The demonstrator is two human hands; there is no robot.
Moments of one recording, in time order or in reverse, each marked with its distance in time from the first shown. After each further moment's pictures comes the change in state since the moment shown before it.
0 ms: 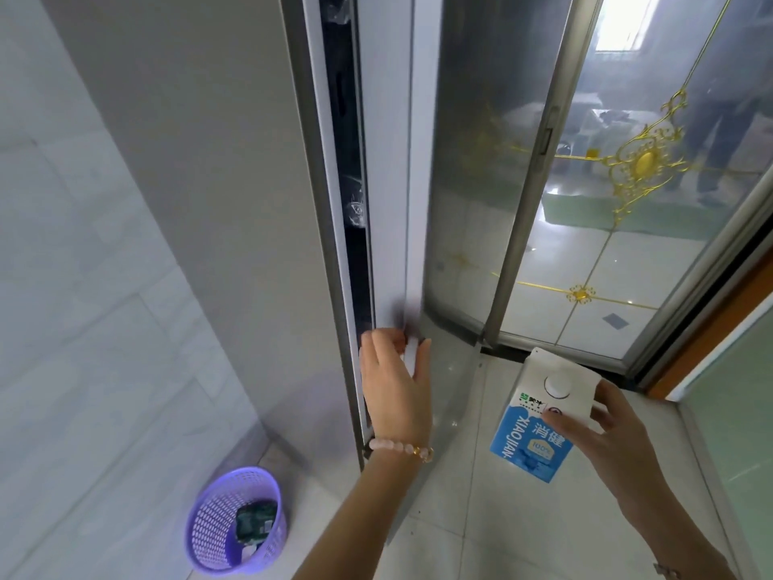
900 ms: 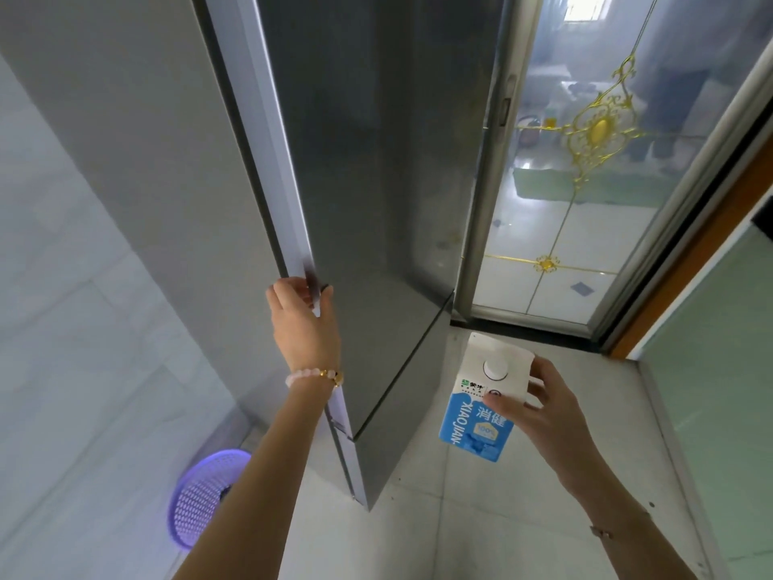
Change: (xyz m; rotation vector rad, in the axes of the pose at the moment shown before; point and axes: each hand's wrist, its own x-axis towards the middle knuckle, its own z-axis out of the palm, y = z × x) left_hand 0.038 -0.015 -0.012 0.032 -0.009 -0.208; right_hand -0.034 0.004 -0.004 0.082 -0.091 0.024
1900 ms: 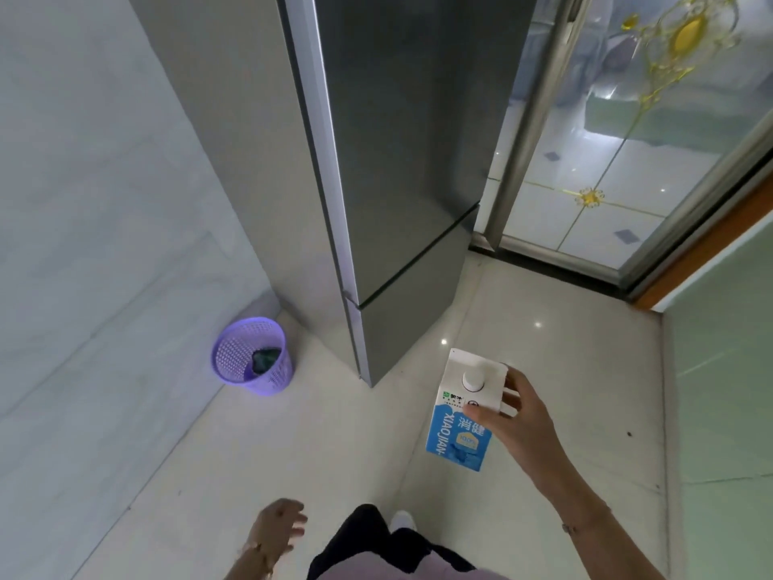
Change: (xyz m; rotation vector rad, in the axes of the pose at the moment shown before) left_hand -0.360 -0.239 -0.166 0.076 -0.483 -1.152; right_hand -0.145 0.094 -0.059 -0.095 -0.236 0.226
